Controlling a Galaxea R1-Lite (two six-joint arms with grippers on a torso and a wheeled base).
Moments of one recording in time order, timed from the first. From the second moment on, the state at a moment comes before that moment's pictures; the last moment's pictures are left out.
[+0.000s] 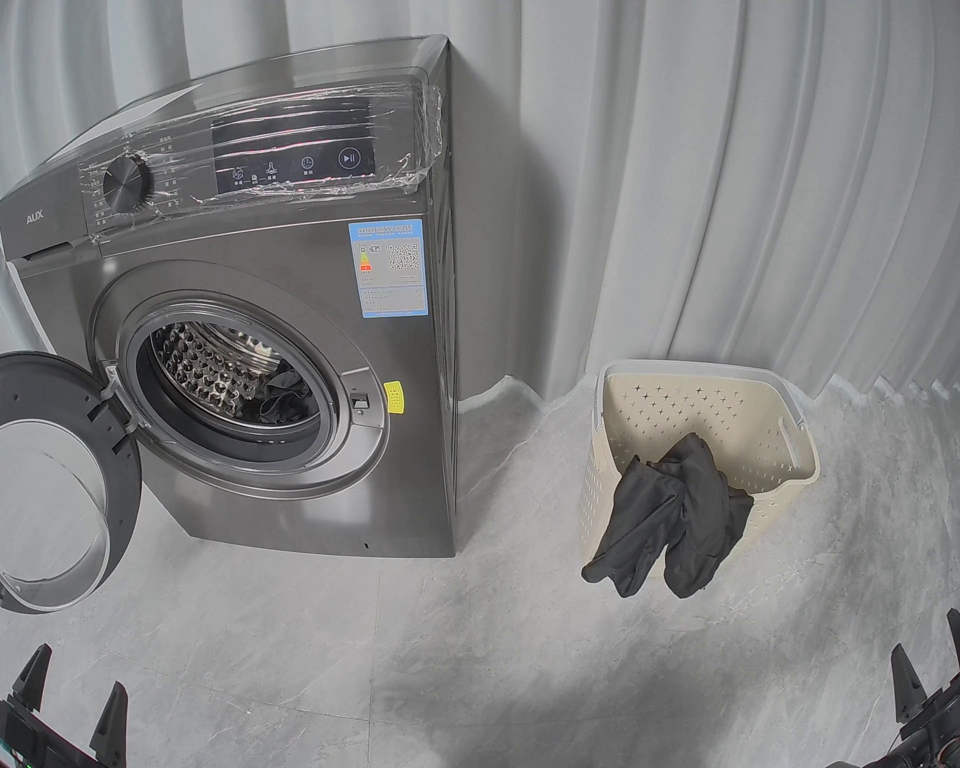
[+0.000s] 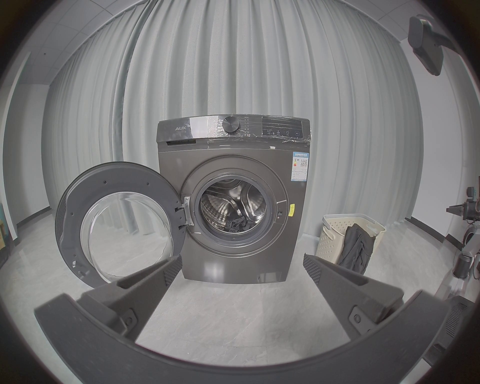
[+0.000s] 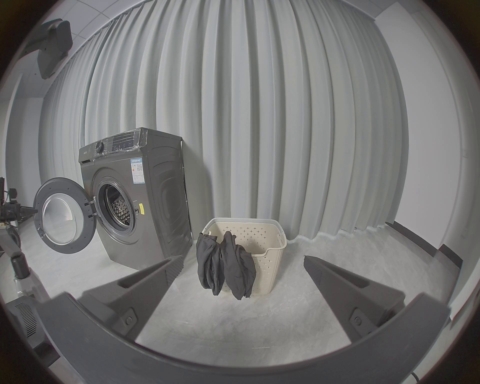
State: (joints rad) left arm 0.00 0.02 -0.02 0.00 0.01 -0.01; right arm 0.00 0.02 -0.02 -0.01 -0.01 -0.01
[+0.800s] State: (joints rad) left arm 0.00 0.02 -0.02 0.00 0.00 -0.01; right arm 0.00 0.02 -0.02 -0.01 -0.01 -0.01
